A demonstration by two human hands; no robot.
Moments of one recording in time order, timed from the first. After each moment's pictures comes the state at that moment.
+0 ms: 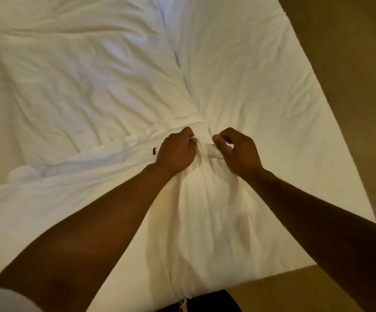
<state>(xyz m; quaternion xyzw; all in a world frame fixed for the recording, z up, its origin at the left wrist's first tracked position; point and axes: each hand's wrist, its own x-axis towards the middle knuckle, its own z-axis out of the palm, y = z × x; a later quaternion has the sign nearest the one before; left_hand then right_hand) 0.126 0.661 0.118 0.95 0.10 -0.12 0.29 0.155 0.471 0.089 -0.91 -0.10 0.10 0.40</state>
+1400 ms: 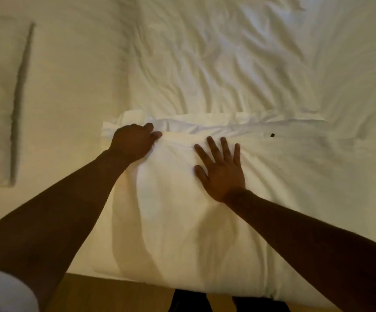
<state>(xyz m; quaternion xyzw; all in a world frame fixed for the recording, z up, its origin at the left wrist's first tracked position) -0.075 1.039 0.094 0.98 0.15 -0.12 0.01 -0.019 0.764 0.054 -0.90 -0.40 0.16 0.07</state>
